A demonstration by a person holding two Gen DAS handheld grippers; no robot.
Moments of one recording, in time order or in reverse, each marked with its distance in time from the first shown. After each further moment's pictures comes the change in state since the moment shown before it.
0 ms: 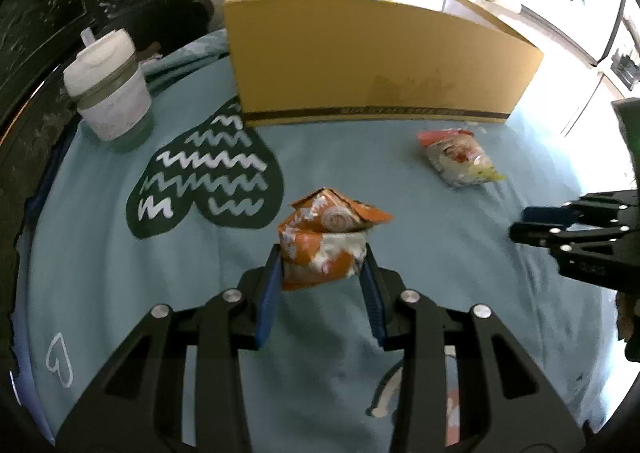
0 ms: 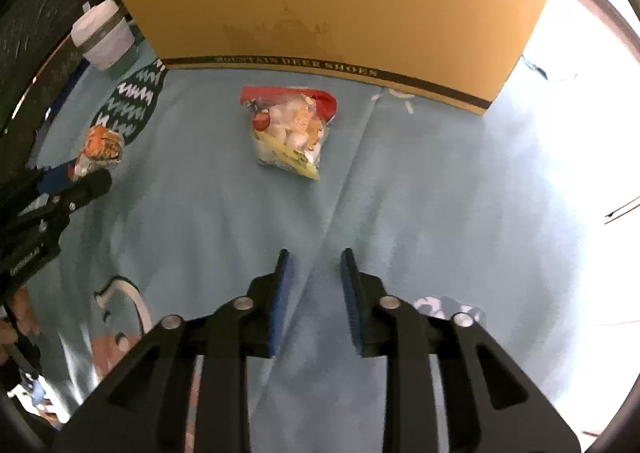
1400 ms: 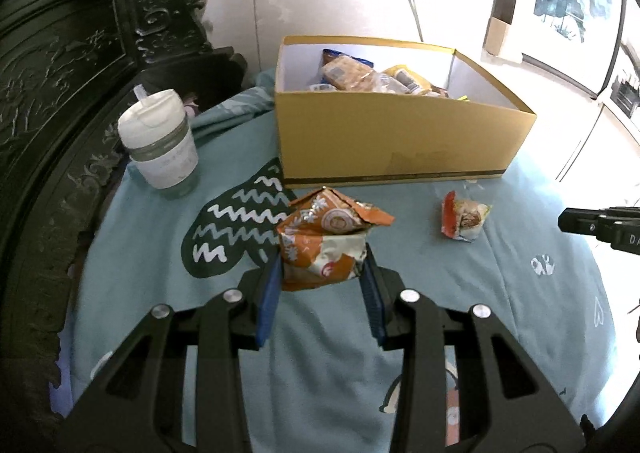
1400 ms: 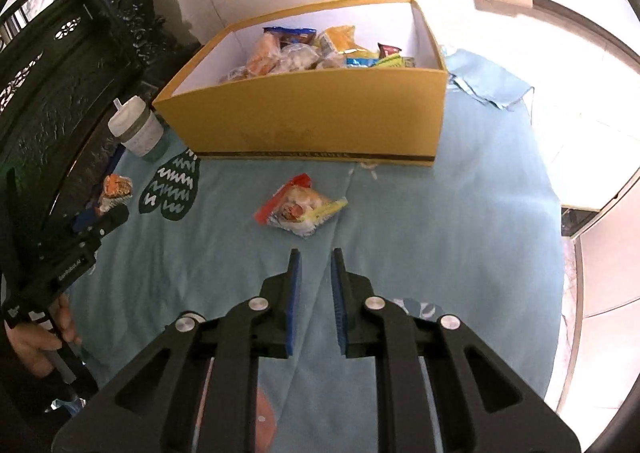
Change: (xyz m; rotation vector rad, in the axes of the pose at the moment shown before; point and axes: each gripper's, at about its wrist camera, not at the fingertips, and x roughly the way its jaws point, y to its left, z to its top) left arm -0.055 0.013 0.017 -0.022 -0.149 0.031; right arm -0.072 -0.016 -0.015 0.176 -0.188 0.135
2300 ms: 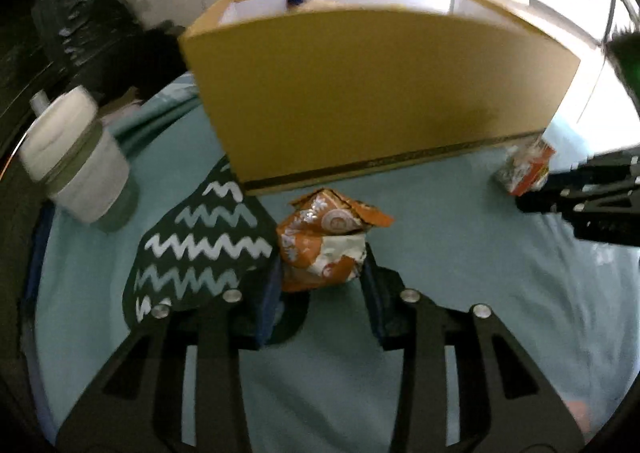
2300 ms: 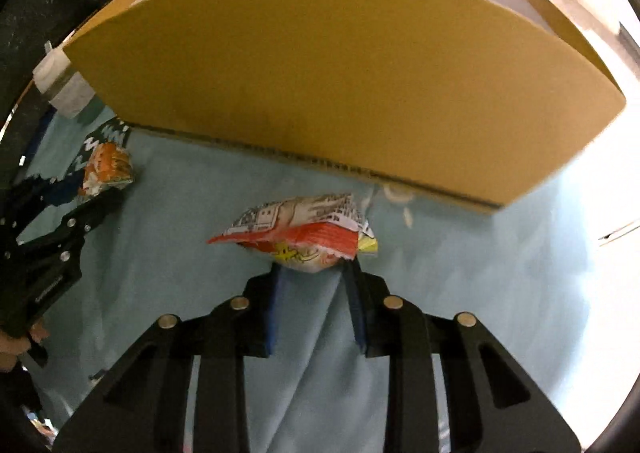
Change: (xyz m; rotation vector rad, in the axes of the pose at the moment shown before) left arm 0.099 -0.014 0.012 0.104 0.076 -0.011; right arm 0.110 0.009 0.035 -0.123 0.122 -0.120
